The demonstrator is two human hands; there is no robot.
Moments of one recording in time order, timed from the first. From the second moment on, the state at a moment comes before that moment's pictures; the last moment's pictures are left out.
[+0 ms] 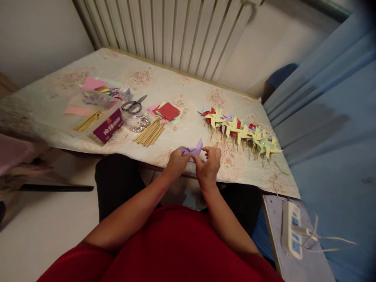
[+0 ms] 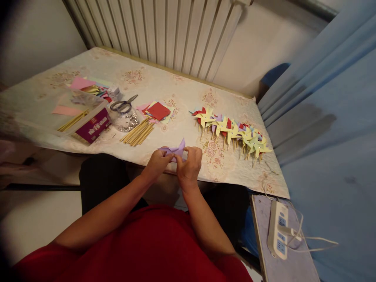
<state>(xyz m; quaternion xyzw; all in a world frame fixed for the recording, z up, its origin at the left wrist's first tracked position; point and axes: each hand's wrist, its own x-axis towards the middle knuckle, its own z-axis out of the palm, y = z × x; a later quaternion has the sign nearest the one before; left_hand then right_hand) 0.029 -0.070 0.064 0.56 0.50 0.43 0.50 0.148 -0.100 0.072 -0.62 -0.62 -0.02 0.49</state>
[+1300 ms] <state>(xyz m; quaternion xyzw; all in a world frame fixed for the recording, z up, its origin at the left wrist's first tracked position) 0.032 -0.076 0.062 0.62 0.57 0.40 0.37 0.154 -0.086 0.067 -0.62 -0.59 0.30 0.43</state>
